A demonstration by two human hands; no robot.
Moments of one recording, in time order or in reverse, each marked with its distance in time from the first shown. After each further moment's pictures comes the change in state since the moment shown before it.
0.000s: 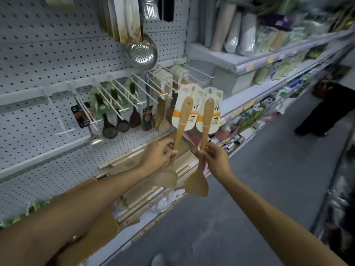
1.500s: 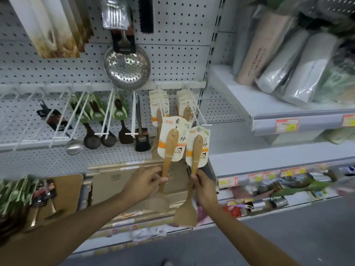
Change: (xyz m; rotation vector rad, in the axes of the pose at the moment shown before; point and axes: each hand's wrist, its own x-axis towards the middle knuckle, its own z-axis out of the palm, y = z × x) left_hand 0.204 0.014 0.132 0.003 0.236 -0.379; right_hand 0.308 0.121 -0.077 -0.042 -0.486 -0.178
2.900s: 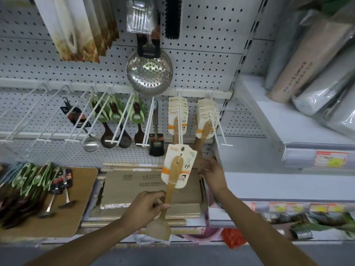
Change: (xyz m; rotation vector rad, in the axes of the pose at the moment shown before) left_hand -0.020 -0.022 0.023 -0.033 -0.018 -0.174; right_hand 0.130 0.009 0.003 0.025 -0.151 0.170
